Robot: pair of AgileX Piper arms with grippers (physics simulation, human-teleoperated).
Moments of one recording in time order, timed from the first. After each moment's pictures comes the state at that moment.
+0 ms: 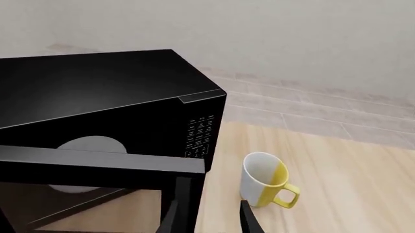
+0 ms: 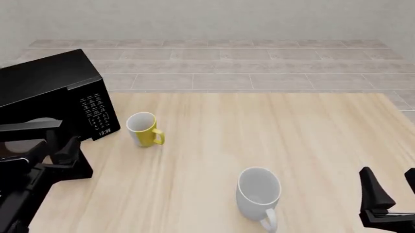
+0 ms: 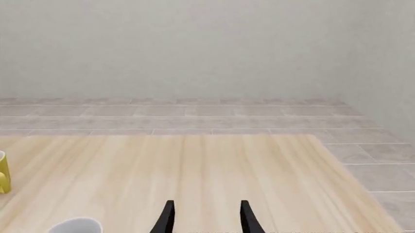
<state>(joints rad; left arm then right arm) 0.09 1.10 -0.10 -0.84 -0.17 -0.04 0.14 -0.02 -0.11 -0.02</state>
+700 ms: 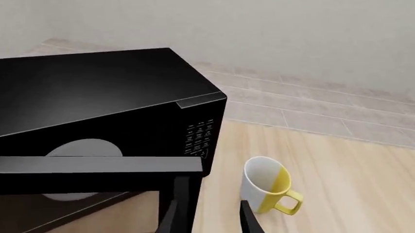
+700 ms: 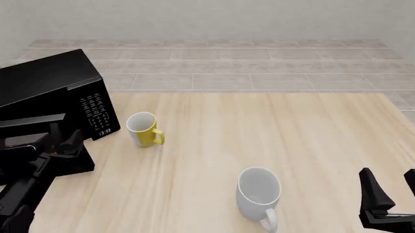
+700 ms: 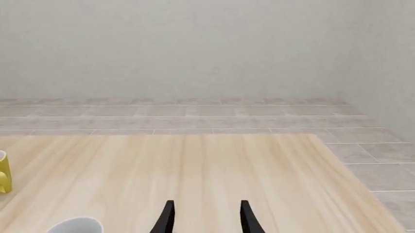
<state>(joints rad) 0.09 1.19 -0.18 -0.83 -0.18 -0.04 0.13 -0.01 -0.11 -0.02</state>
